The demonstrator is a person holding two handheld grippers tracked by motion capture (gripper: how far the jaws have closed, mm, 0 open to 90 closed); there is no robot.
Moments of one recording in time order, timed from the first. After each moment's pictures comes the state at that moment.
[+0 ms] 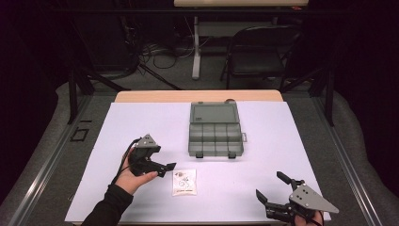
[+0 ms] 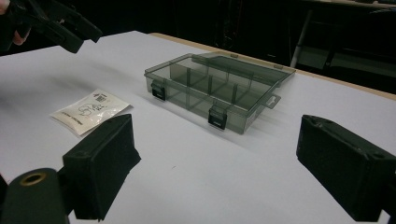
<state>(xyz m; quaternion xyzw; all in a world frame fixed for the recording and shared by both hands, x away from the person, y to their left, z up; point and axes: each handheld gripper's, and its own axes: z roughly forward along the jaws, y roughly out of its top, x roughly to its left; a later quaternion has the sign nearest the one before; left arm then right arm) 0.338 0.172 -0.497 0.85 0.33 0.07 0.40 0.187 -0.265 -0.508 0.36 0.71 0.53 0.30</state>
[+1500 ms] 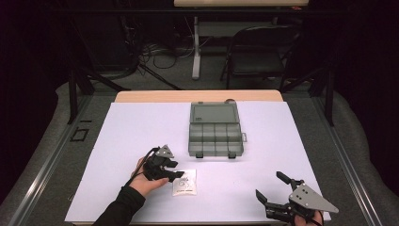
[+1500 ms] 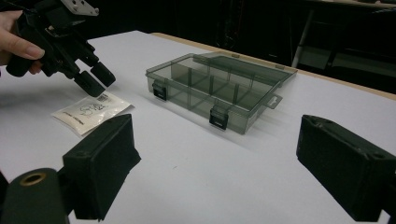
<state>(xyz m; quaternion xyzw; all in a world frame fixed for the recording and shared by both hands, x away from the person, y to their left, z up) 0.341 0.139 -0.539 0.90 0.29 0.03 0.33 0.188 -0.265 -0.508 0.36 0.71 0.53 0.30</state>
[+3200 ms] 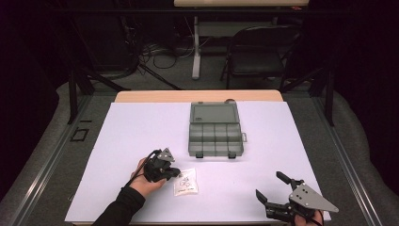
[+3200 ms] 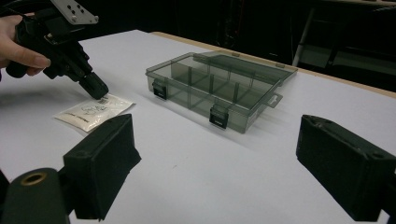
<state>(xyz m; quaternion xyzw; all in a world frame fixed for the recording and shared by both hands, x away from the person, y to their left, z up) 0.339 0.140 -0.547 0.92 0.26 0.03 0.30 0.188 -0.265 -0.508 0.36 0.71 0.53 0.29</state>
